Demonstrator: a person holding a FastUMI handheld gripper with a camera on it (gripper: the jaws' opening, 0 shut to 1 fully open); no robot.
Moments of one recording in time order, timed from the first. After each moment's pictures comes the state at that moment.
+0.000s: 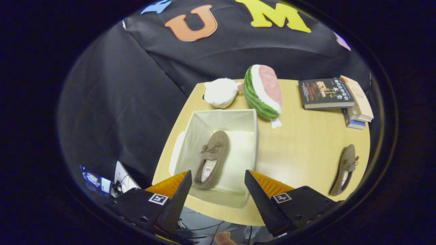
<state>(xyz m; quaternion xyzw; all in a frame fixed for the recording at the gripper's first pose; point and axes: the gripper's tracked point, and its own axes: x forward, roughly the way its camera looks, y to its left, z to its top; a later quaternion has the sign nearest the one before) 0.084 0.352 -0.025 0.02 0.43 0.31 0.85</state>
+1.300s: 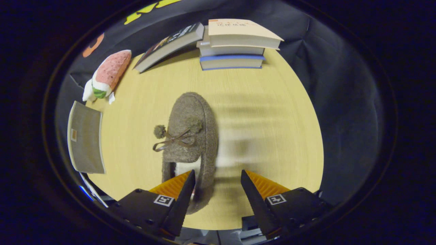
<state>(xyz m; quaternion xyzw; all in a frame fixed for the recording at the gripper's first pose) 0.208 -0.055 -0.250 0.04 0.56 0.05 0.83</state>
